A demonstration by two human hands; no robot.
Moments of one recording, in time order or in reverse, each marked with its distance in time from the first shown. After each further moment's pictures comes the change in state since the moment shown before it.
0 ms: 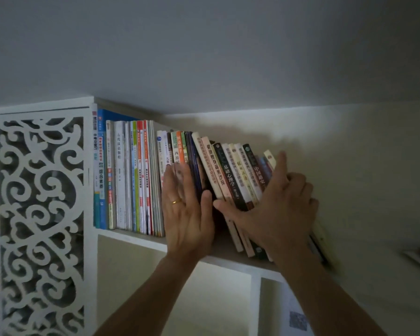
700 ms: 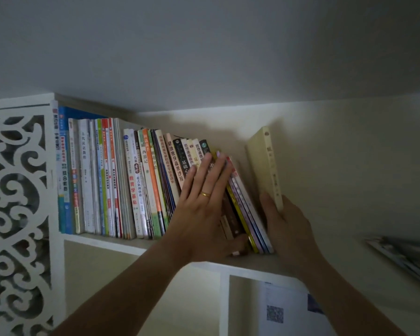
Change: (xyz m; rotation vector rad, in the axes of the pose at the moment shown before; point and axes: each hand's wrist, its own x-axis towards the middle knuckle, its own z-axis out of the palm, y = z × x) left_hand 0.029 0.057 -0.001 -0.008 -0.447 0.303; right_hand -0.006 0.089 0.002 0.614 -0.253 0.148
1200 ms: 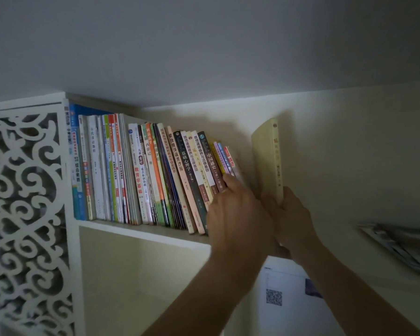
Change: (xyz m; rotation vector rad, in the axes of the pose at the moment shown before) left_hand 0.018 0.113 -0.027 -0.227 -0.021 -0.682; right_hand -0.008 -0.004 -0.017 0.054 -0.048 0.100
